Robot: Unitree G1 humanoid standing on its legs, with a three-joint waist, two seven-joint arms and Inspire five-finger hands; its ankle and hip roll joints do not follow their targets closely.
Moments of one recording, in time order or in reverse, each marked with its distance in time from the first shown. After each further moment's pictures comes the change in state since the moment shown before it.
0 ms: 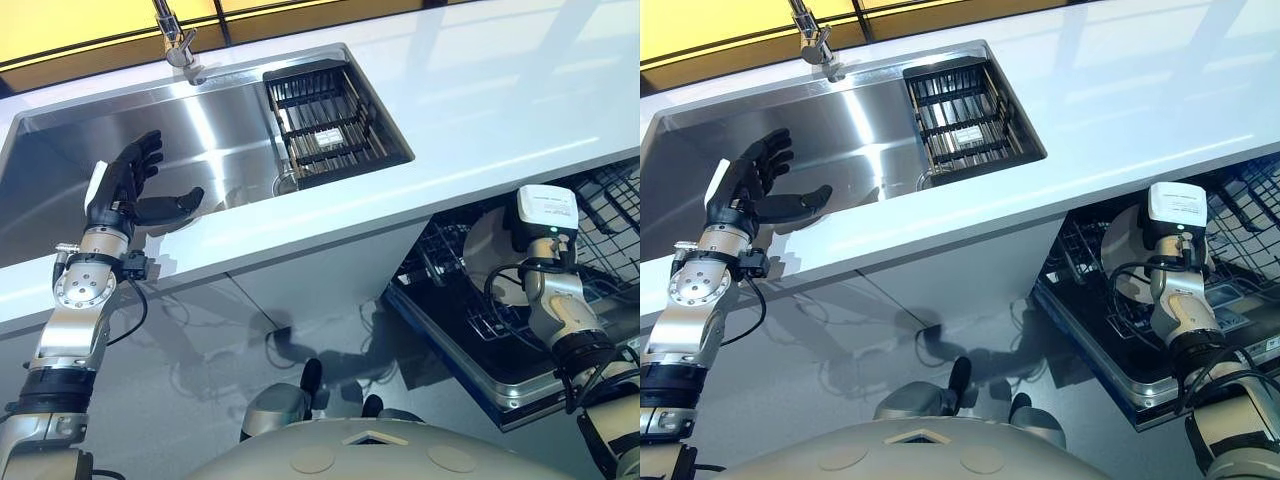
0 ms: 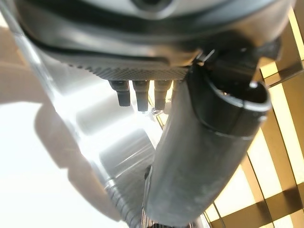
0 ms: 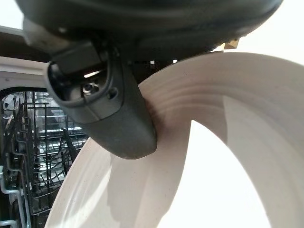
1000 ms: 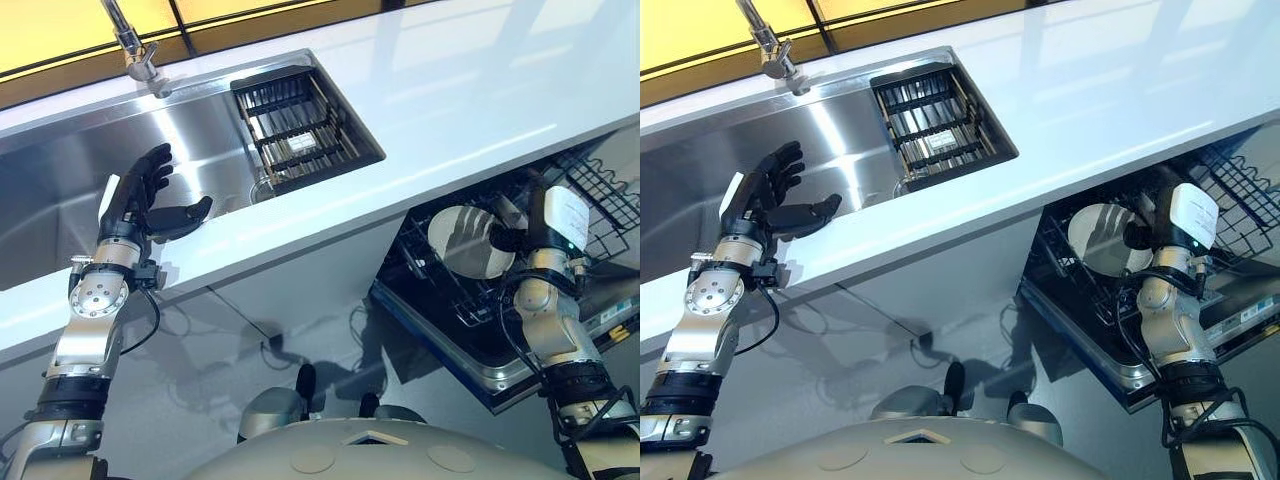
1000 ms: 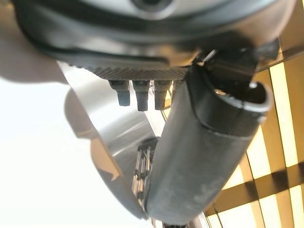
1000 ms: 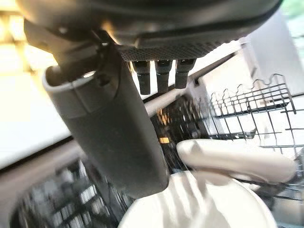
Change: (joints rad) left arm 0.027 -0.082 0.004 -0.003 0.022 -0.003 0.001; right arm 0.195 0.174 -0.308 -0.348 0.434 -0.110 -0.190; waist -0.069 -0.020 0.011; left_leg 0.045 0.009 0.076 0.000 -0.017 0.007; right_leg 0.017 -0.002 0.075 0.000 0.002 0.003
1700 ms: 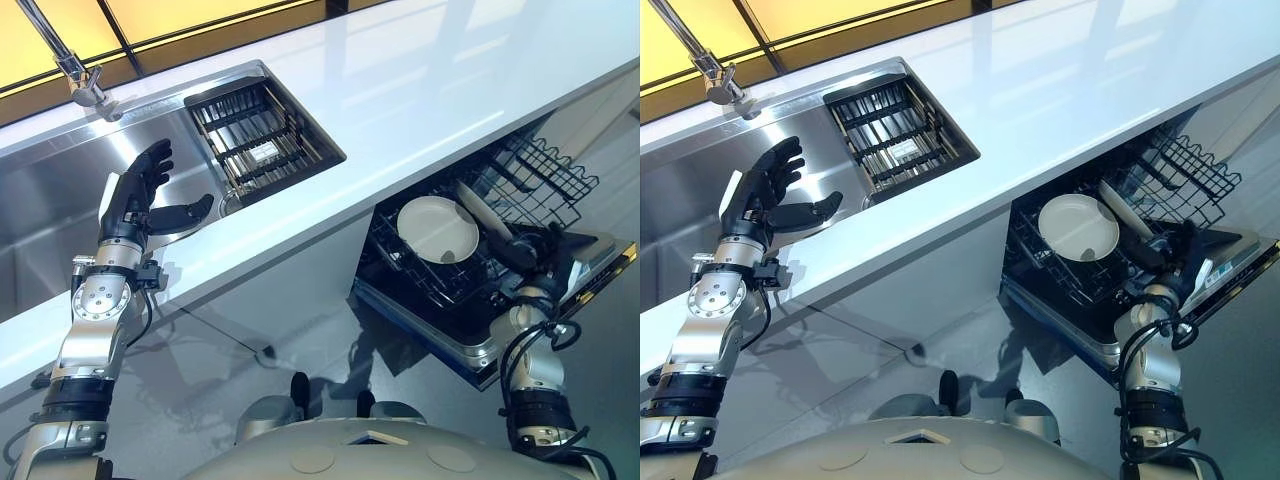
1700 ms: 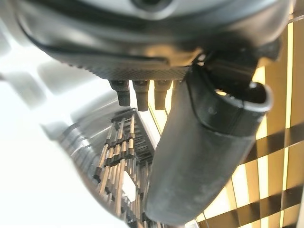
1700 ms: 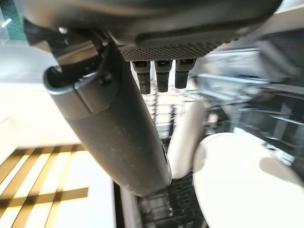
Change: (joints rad) left arm 0.004 -0.019 0.015 0.005 0.019 -0.063 0.000; right arm 0.108 0.306 -0.186 0.146 0.965 -0.318 -0.057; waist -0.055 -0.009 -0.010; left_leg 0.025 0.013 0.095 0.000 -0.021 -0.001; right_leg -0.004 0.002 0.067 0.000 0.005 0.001
